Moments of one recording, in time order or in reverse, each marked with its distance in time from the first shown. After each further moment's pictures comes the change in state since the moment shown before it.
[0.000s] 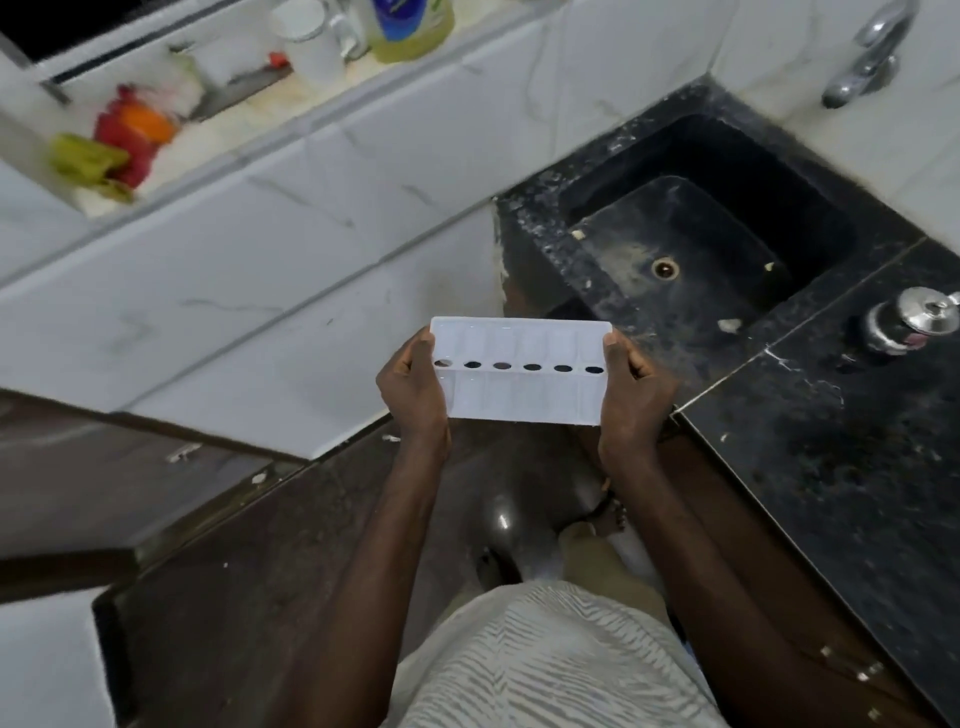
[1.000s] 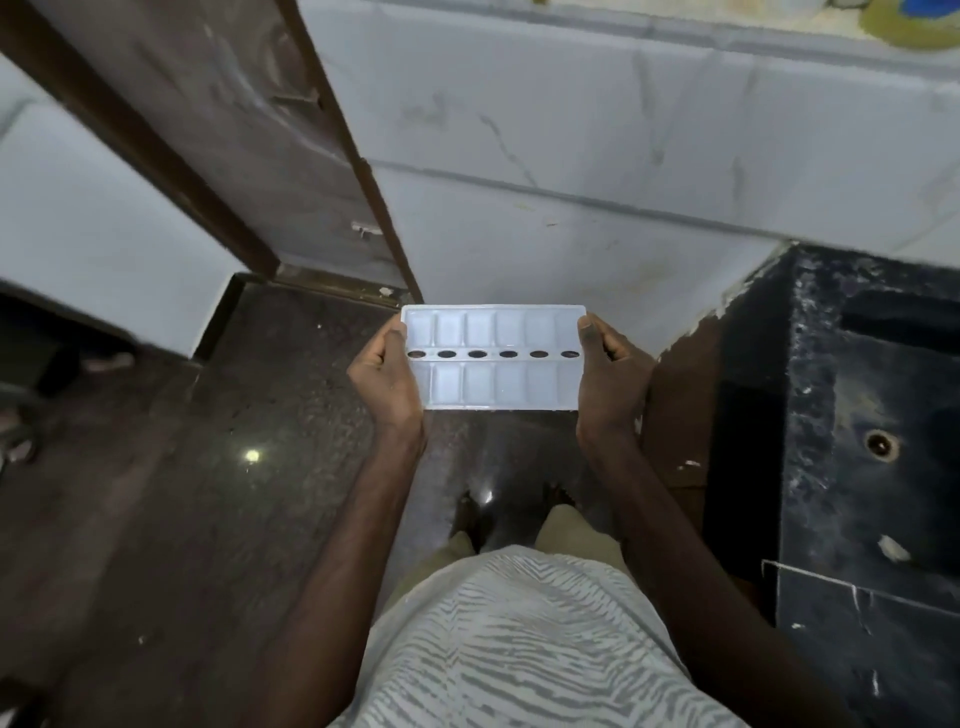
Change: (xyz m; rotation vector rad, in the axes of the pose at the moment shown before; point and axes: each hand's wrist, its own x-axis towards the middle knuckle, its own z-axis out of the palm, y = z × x) left_hand -0.063 -0.043 -0.186 -0.314 0.832 0.027; right_hand -0.110 0.026 0.120 -0.244 -0.840 -0.075
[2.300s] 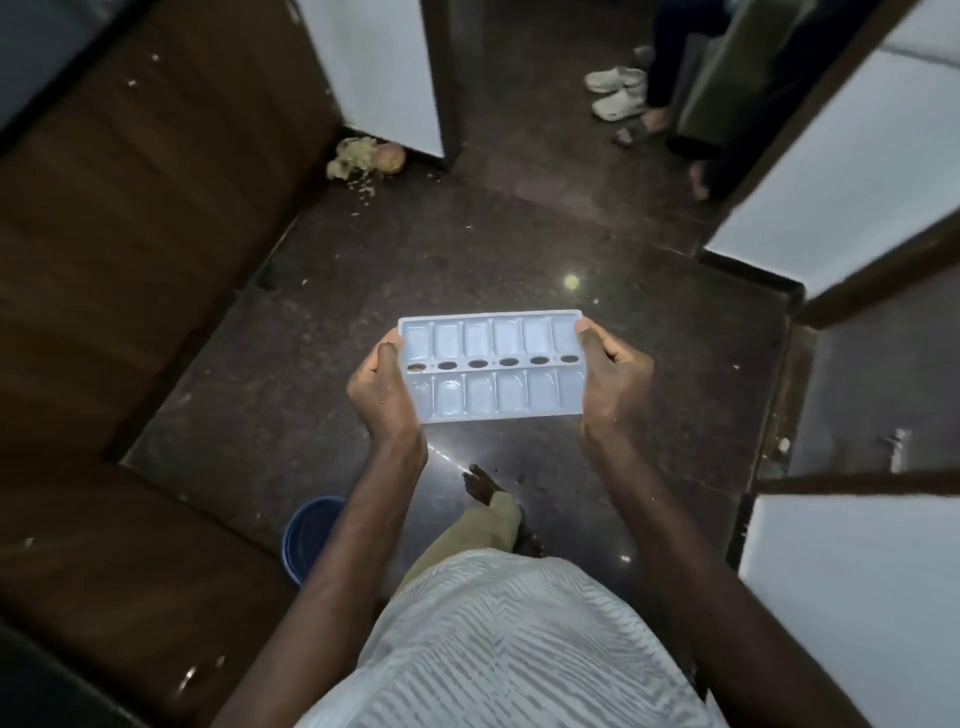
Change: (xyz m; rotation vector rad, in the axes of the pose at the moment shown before) left_hand -0.227 -0.038 -0.278 -0.653 1.674 0.023; right_hand -0.293 0.055 0.152 -0.279 -1.804 -0.107
